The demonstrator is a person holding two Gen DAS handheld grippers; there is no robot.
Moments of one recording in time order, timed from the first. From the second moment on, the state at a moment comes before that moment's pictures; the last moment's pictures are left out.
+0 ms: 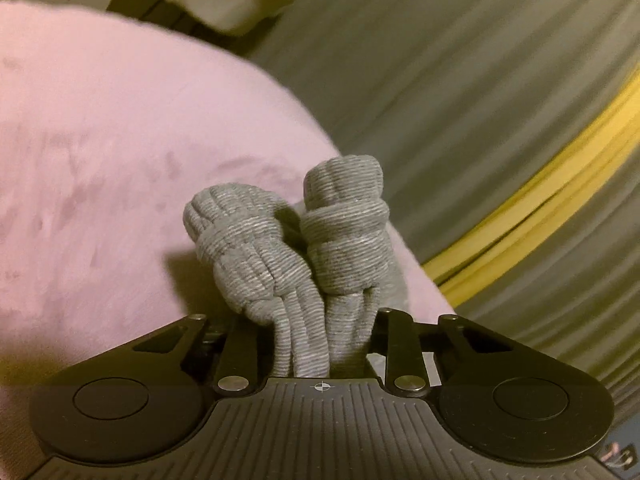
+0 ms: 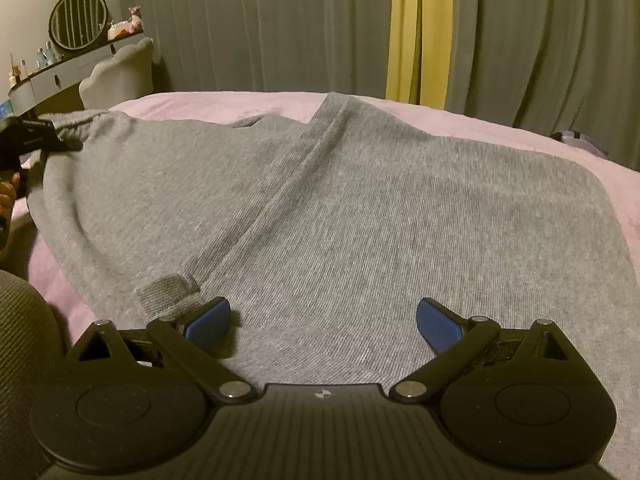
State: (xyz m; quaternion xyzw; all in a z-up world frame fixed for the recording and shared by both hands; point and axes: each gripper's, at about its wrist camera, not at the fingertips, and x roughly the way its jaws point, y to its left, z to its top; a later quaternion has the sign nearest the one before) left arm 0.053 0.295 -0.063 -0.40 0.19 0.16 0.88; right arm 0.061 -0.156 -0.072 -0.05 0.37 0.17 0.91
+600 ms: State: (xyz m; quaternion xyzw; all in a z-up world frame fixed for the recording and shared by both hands) left arm 0.043 0.137 0.071 -0.21 0.10 0.00 0.97; right arm 0.032 -0.210 -0.006 0.05 0.33 0.13 0.93
